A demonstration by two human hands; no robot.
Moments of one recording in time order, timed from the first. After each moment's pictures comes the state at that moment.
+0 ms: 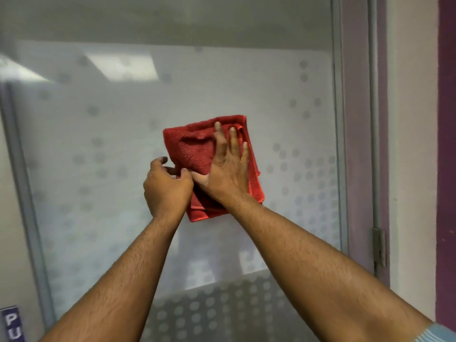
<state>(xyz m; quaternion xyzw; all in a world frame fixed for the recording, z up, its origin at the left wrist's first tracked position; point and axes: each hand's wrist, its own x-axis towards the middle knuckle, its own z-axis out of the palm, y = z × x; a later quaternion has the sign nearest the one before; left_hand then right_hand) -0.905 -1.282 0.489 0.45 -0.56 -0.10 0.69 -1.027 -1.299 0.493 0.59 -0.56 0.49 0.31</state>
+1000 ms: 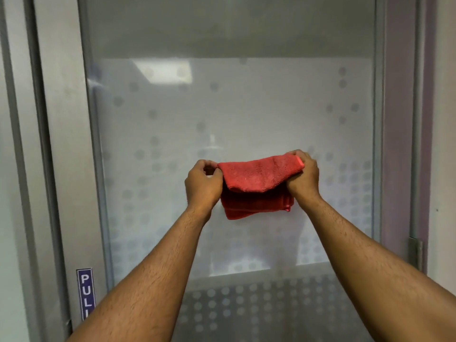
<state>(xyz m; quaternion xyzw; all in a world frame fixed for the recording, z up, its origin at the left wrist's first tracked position) -0.879 -1.261 0.490 0.37 -0.58 -0.27 0.67 -1.074 -1.235 0.496 0.46 -0.51 0.72 0.03</state>
